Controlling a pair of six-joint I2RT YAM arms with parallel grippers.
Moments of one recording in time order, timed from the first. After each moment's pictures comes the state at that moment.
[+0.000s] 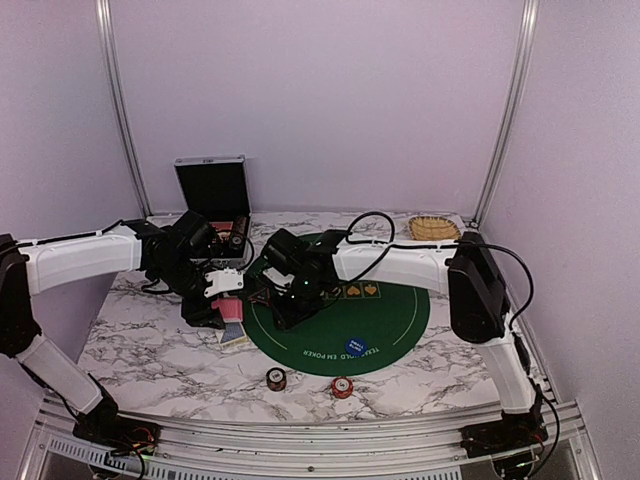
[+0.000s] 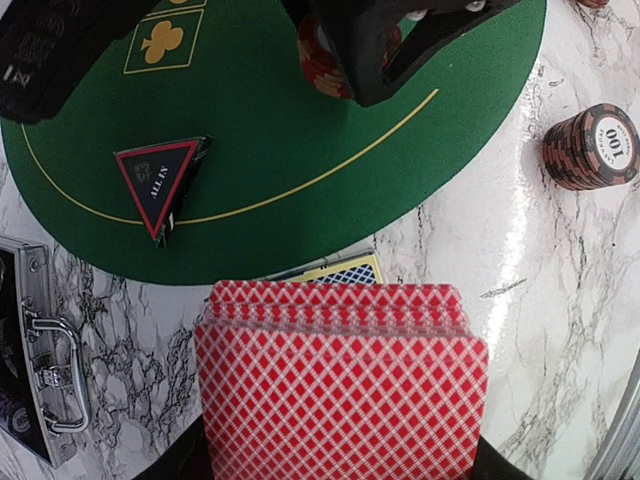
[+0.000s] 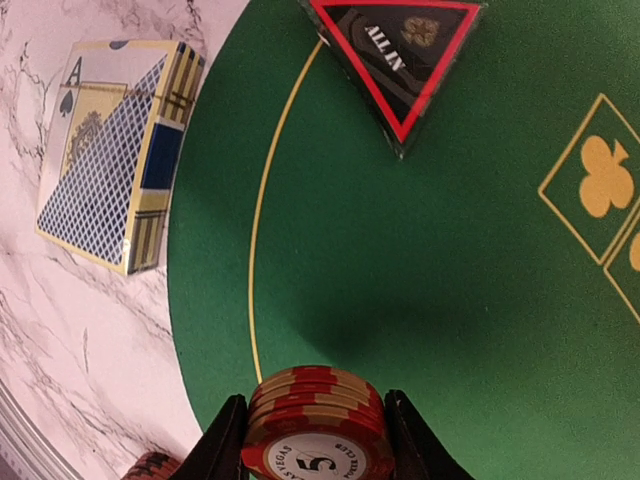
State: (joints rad) left arm -0.58 1.51 1.08 -0.80 0.17 0.81; right arm 1.00 2.29 1.97 -0.85 -0.08 0.31
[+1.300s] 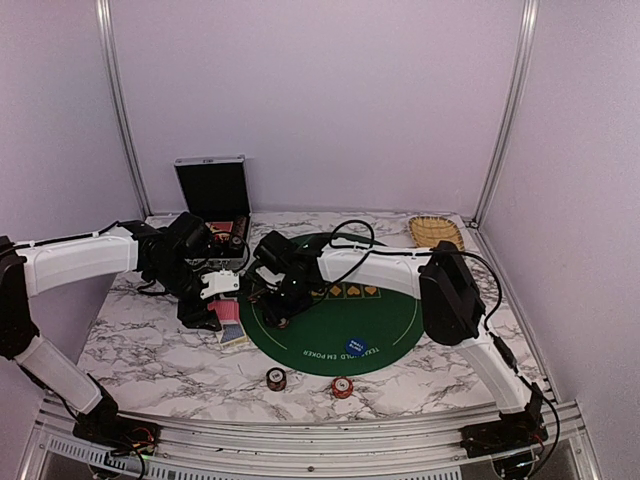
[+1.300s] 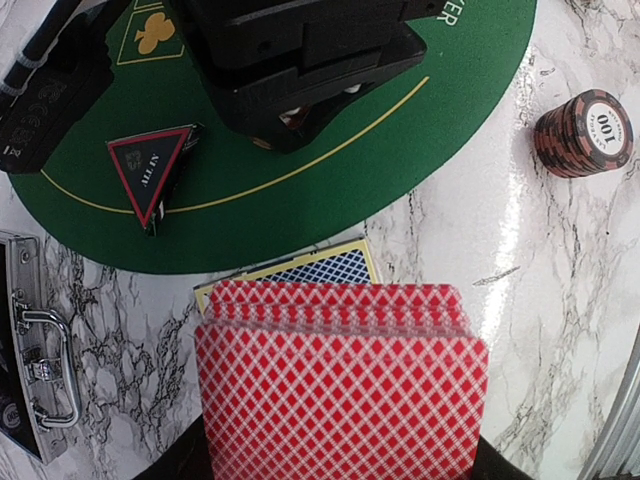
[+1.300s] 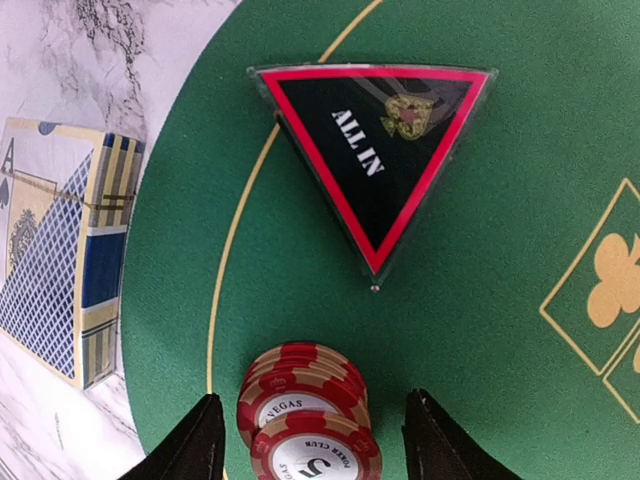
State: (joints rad) left arm -0.56 1.50 1.06 -0.81 0.19 0.82; right arm 0.97 2.48 2.18 -0.85 -0.07 0.29
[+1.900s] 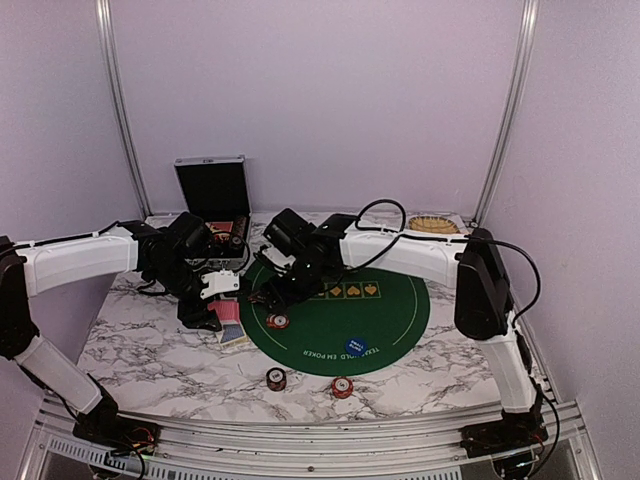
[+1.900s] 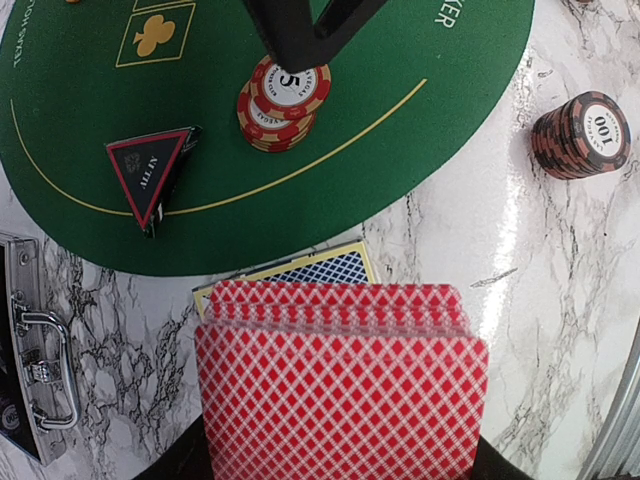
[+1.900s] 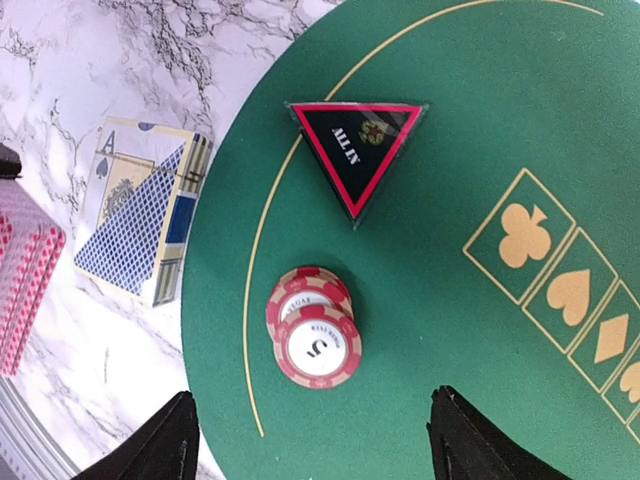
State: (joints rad) left arm -0.56 1.50 1.06 -0.81 0.19 0.82; right arm 0.97 2.29 2.05 -0.85 -0.04 0.26
